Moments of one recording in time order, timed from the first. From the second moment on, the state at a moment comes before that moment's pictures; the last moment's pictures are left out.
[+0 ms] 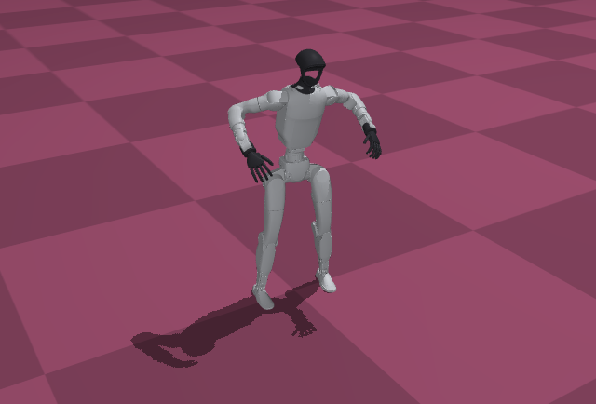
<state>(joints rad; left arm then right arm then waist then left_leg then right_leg) 0.44 1.17 0.04 -0.15 -0.16 -0.31 -0.02 0.56 -0.99 -0.07 -0.14 -0.06 -0.20 0.05 0.10 -0.07 0.21 -0.04 0.07 -0.10 0.18 -0.22 -0.17 -0.04 -0.11 0.02 0.13 -0.11 0.26</state>
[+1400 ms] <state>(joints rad) 0.46 0.62 -0.13 0.06 -0.44 -0.24 0.18 0.01 -0.88 0.39 -0.28 -0.21 -0.06 -0.18 0.13 0.13 0.05 0.00 0.01 -0.01 0.07 0.26 -0.22 -0.11 -0.08 -0.02 0.28 0.24 0.21</state>
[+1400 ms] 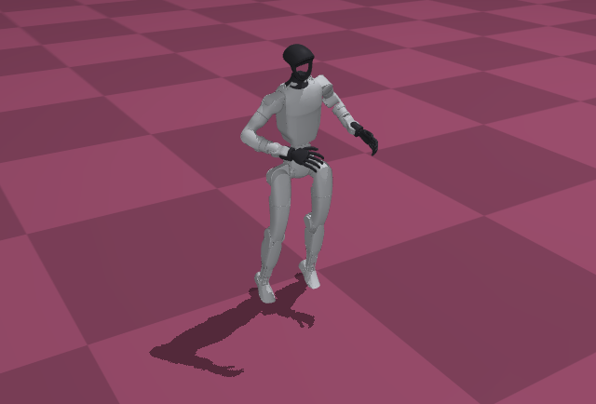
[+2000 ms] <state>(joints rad) 0.44 0.59 -0.15 -0.15 -0.42 -0.31 0.18 -0.03 -0.83 0.41 -0.26 0.02 -0.10 -0.18 0.12 0.22 0.06 -0.02 -0.07 -0.10 0.01 0.38 -0.26 -0.20 -0.15 0.16 0.39 0.16 0.18</state>
